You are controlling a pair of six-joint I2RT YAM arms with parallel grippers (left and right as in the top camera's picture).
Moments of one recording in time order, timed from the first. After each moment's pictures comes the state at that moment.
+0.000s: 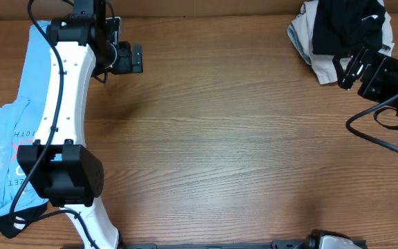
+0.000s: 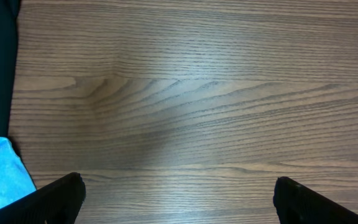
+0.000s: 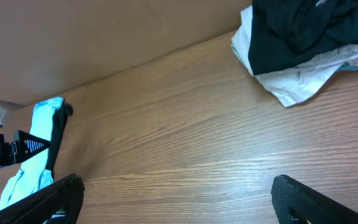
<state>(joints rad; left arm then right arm) -0.02 2.01 2.02 -1.23 0.12 -0.10 -0.18 1.34 1.93 -1.32 -0.36 0.23</state>
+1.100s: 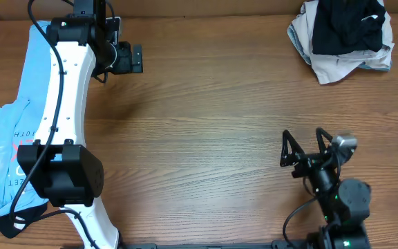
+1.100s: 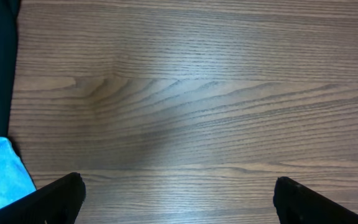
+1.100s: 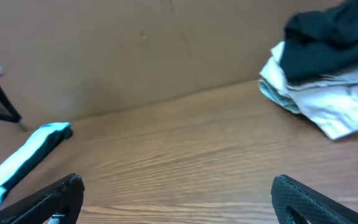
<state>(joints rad) -0.02 2.01 2.02 -1.23 0.12 -0.10 0.09 0.32 0.19 0.02 -0.13 0.34</state>
